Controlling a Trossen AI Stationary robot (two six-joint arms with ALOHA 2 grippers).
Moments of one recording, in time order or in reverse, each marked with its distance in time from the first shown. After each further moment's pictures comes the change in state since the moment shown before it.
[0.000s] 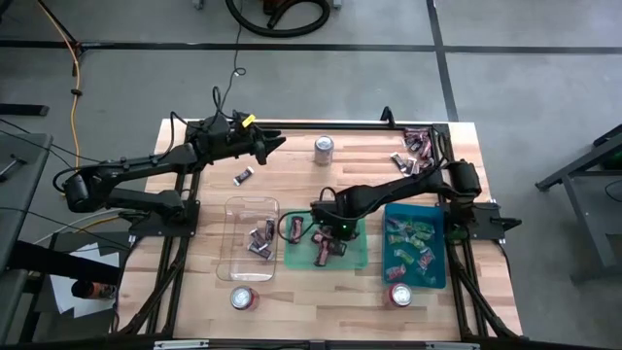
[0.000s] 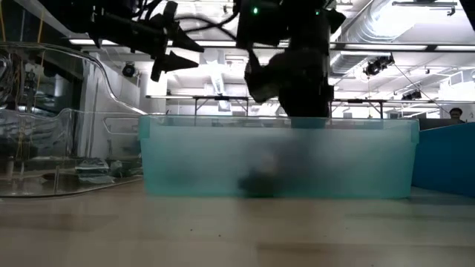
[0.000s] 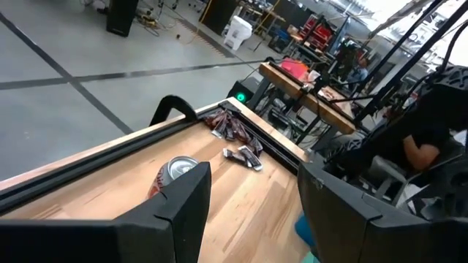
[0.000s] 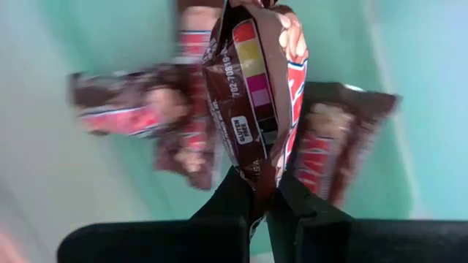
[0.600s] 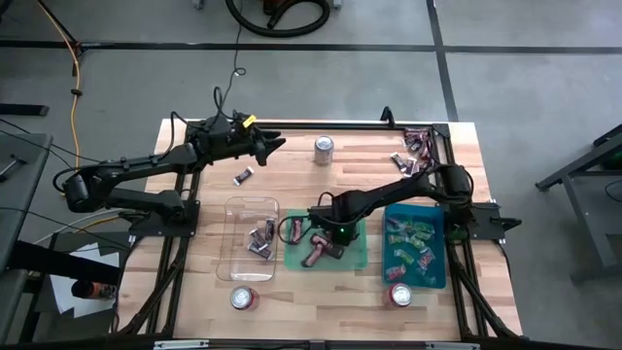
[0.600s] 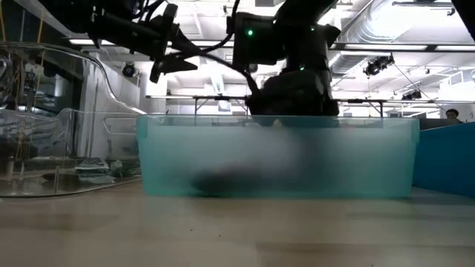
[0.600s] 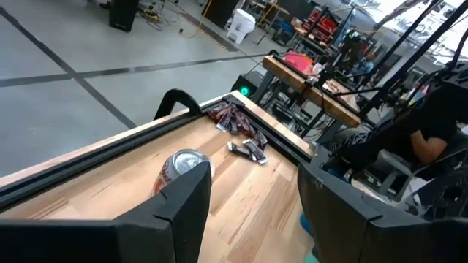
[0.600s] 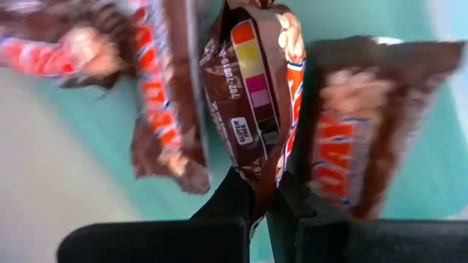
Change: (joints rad) left arm 0.000 0.000 0.000 -0.026 0.000 0.018; right arm 0.009 0.083 0.003 -0.001 -0.074 0.129
